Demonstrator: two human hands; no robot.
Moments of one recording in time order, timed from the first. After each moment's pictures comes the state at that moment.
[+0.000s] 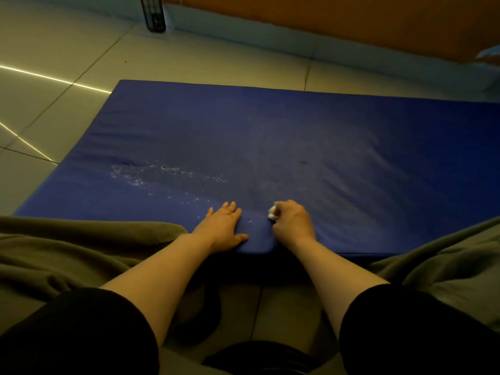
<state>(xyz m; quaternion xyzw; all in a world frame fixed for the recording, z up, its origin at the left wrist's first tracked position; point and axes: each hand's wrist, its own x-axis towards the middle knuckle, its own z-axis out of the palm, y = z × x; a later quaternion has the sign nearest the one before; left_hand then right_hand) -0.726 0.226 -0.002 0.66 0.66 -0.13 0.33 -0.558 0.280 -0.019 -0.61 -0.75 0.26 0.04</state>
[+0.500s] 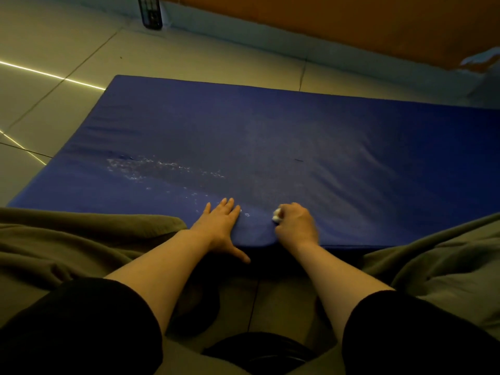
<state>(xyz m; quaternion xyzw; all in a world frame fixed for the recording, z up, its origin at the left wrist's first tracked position) -0.728 0.213 -0.002 0.69 0.63 -0.16 0.32 -0.548 0.260 -0.007 -0.64 -0.73 0.23 0.02</state>
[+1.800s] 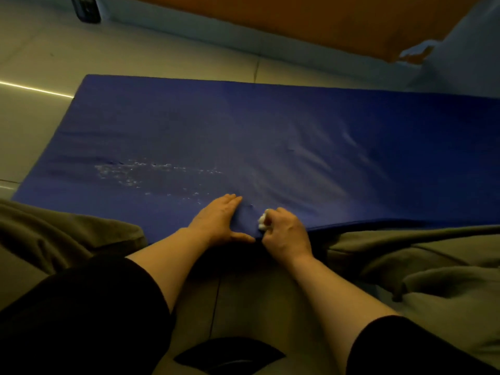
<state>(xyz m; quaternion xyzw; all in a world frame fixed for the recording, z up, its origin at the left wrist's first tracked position) -0.648 0.254 -0.003 0.71 0.62 -0.01 0.33 -0.477 0.251 0.003 -0.63 -0.74 0.21 0.10</state>
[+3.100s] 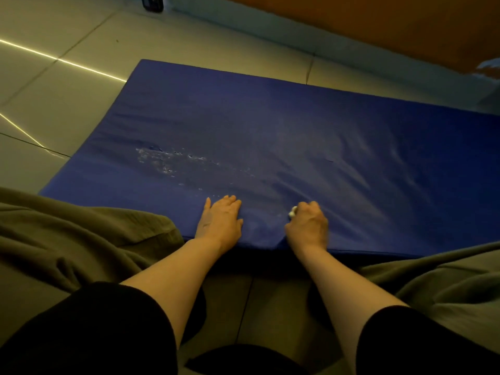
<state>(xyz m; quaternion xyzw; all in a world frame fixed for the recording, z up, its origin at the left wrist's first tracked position) -0.705 0.236 -0.025 0.62 0.74 -0.02 0.28 -0.535 0.284 -0.010 -0.70 -0.70 0.15 0.02</state>
